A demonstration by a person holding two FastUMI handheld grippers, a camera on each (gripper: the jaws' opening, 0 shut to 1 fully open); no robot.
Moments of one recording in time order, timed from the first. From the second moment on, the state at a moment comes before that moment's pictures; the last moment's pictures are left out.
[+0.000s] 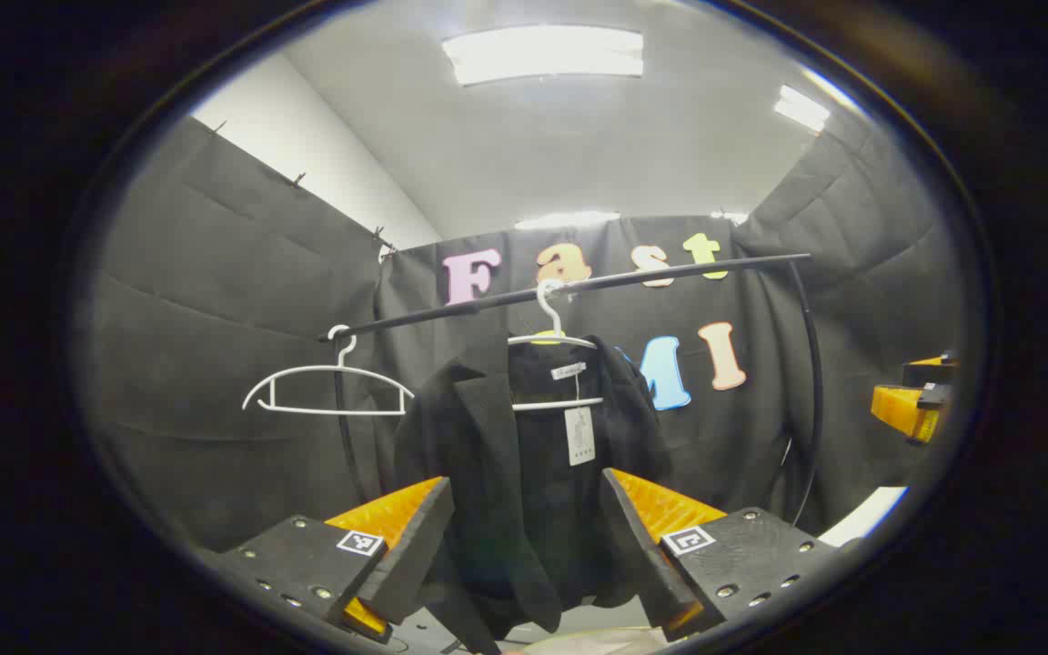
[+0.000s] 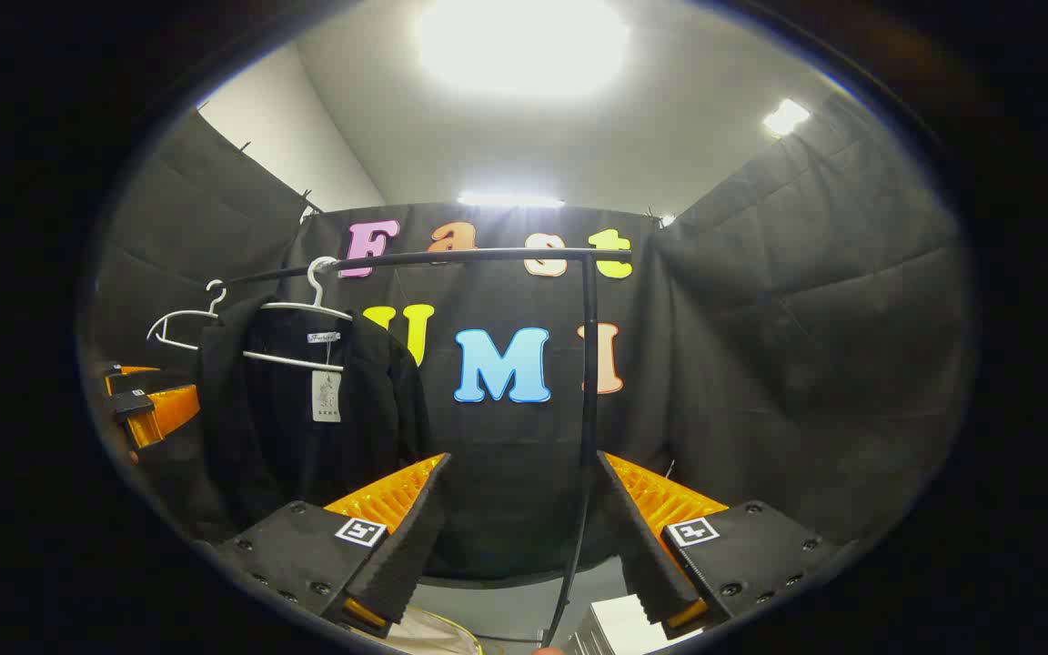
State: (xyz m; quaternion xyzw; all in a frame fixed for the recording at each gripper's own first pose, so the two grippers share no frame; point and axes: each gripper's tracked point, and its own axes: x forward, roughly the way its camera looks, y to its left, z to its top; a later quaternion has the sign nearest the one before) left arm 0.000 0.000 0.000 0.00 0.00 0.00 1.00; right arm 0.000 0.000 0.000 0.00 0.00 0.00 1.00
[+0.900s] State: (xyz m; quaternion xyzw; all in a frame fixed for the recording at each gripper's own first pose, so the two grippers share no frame) left arm -0.010 0.007 -0.002 0.01 0.00 0.00 1.00; right arm -0.007 0.004 -0.002 0.00 0.00 0.00 1.00
